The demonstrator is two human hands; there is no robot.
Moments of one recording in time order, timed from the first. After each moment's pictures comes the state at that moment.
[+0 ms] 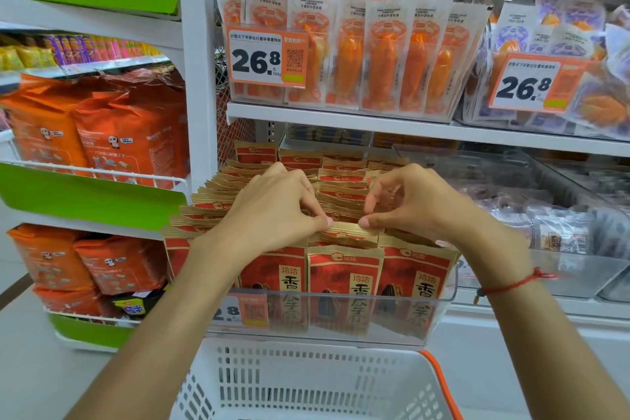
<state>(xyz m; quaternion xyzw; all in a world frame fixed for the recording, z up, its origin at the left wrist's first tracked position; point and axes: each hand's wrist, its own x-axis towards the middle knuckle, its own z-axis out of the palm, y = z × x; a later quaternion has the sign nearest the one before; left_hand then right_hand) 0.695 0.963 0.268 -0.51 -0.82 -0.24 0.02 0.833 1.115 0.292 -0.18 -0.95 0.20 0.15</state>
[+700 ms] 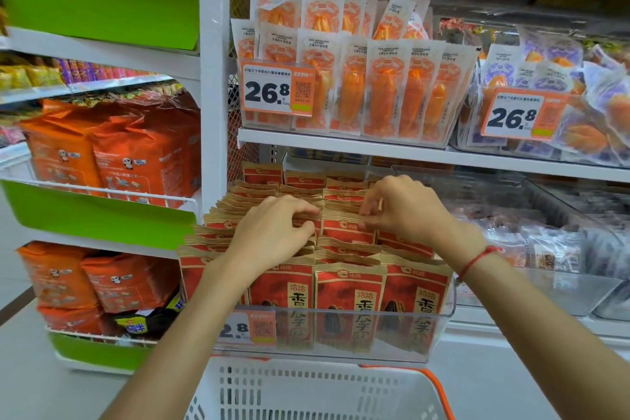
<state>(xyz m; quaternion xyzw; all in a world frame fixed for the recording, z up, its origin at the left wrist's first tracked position) 0.681 0.961 0.257 -0.46 -0.84 -0.28 -0.01 0.805 1.123 0.297 -0.21 -0.96 0.00 0.15</state>
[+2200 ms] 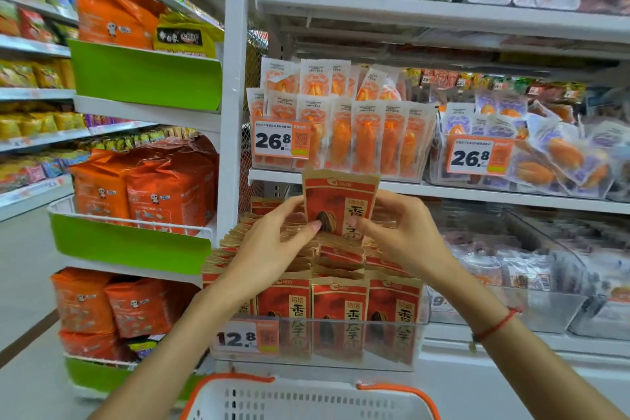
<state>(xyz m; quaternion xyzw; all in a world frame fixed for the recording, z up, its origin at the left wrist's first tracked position) 0.715 0.919 0.285 -0.48 -0.71 -0.51 -0.02 0.861 1.063 0.318 -0.06 -0.87 0.31 0.39</state>
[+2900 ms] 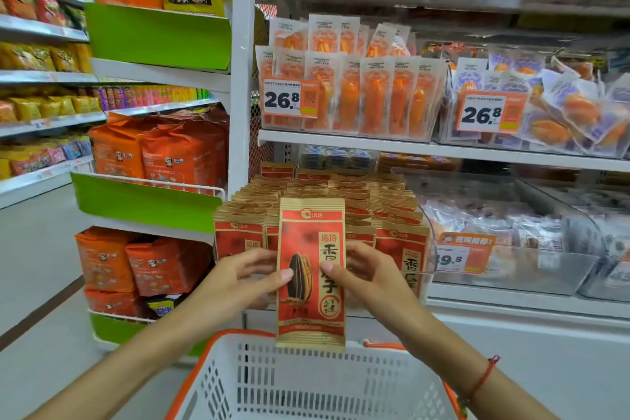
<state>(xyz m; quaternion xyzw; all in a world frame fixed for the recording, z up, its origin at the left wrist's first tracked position) 0.747 0.840 0.209 -0.36 -0.71 -0.56 -0.22 0.882 1.003 0.210 -0.10 -0.76 0.60 0.24</state>
